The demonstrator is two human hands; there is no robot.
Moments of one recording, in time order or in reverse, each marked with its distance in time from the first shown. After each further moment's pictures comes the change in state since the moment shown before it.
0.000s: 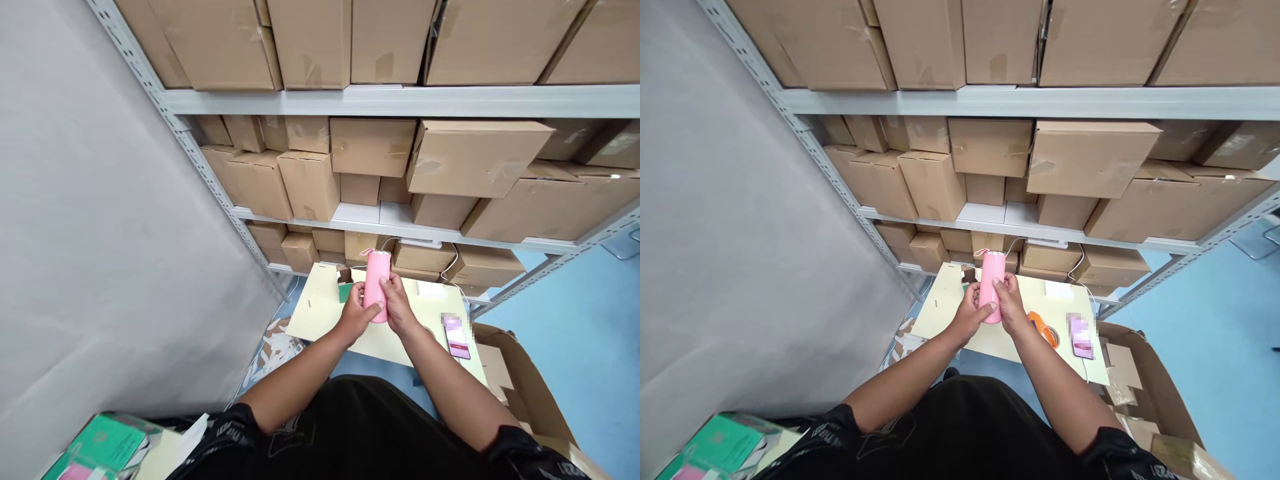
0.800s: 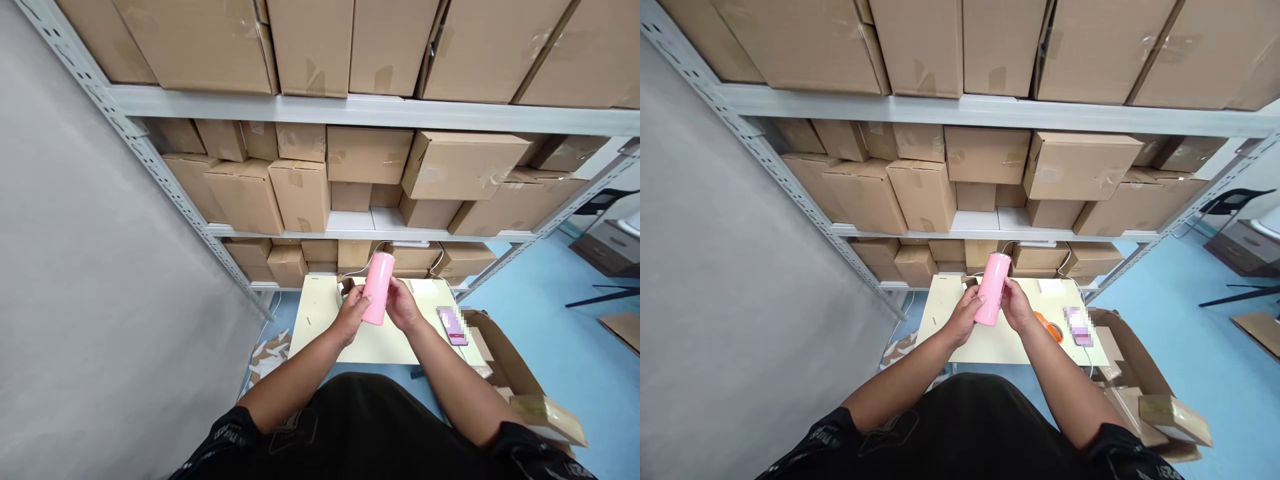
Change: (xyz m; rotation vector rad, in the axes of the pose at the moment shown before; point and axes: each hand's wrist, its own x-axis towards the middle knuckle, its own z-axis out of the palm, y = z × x) left_hand 0.034 0.026 -0.074 -0.216 -0.192 -0.156; right_hand 0.016 0.016 0.047 0.069 -0.012 0.107
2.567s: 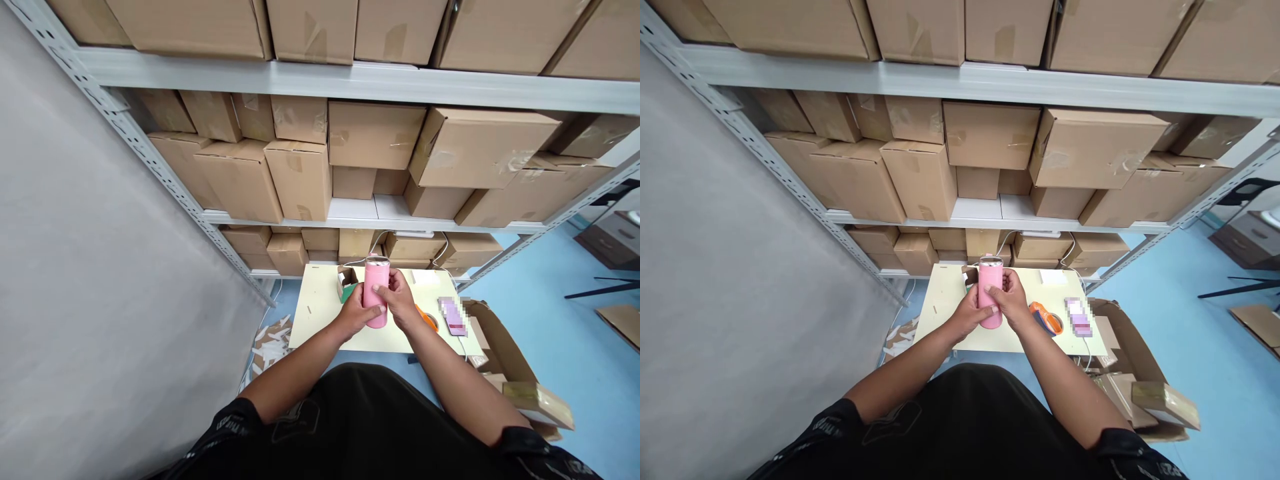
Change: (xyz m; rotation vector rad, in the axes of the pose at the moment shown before) left_hand 0.001 -0.026 -0.017 0.174 -0.146 0.031; right_hand -0.013 0.005 0.008 -0.314 0.082 -0.237
